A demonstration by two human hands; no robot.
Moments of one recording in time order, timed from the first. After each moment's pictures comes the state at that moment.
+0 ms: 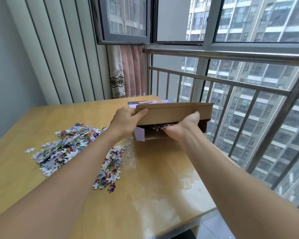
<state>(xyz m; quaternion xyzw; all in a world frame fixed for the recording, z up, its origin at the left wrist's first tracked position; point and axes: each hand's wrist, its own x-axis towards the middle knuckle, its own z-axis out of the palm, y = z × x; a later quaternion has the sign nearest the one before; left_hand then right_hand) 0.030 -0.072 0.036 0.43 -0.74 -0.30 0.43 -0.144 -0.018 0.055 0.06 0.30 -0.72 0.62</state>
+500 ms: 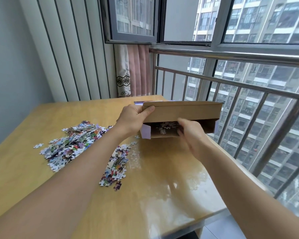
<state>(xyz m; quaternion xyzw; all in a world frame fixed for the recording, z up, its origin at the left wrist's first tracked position) 0.032 -0.067 0.041 0.42 -0.73 -0.32 0.44 -0.154 0.011 0.026 -0.37 0.61 -0.58 0.40</state>
